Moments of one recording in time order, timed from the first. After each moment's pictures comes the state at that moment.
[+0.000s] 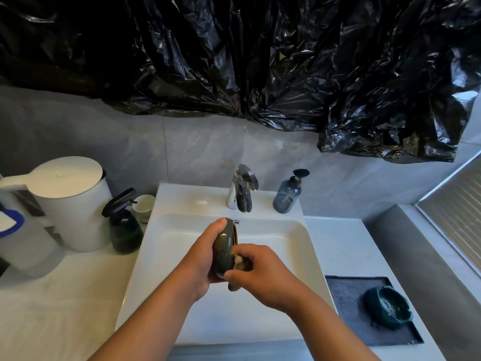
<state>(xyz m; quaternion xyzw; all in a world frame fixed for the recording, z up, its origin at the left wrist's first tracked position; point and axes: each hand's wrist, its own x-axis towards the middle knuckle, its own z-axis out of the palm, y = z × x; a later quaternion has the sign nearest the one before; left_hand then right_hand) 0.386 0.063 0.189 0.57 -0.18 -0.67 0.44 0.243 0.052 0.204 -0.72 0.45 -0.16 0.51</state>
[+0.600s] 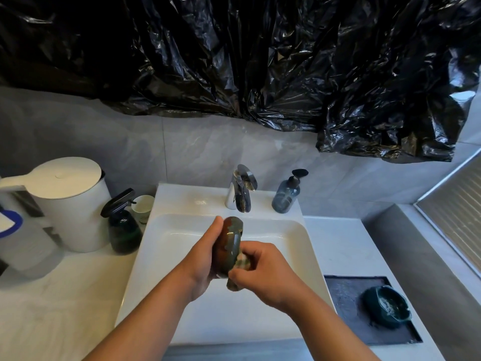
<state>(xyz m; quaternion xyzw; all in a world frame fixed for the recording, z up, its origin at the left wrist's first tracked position) 0.389 0.067 0.186 0.54 -0.27 -0.67 0.43 0.240 0.054 0.203 -0.69 0.43 -0.22 0.54</state>
